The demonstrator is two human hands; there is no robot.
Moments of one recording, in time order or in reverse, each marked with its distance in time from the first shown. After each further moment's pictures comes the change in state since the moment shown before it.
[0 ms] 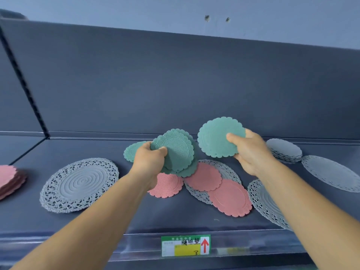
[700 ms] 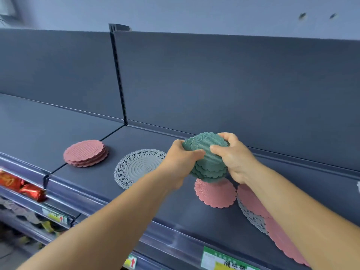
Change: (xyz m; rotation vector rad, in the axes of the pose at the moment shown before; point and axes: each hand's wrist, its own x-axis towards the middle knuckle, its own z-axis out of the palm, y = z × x) left_hand -0.015 0.016 -0.050 0.046 0.116 0.028; right_hand -0.010 0.004 0.145 -0.117 -0.536 0.013
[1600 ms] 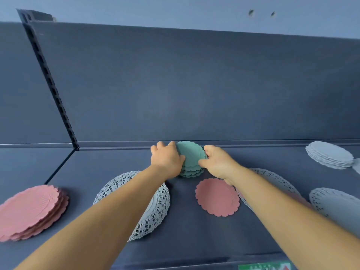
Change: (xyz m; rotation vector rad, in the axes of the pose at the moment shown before) left_hand 0.103 -0.003 -0.012 1.148 -0.205 0.303; right_hand 0.016 0.009 0.027 -0.493 0.250 0.219
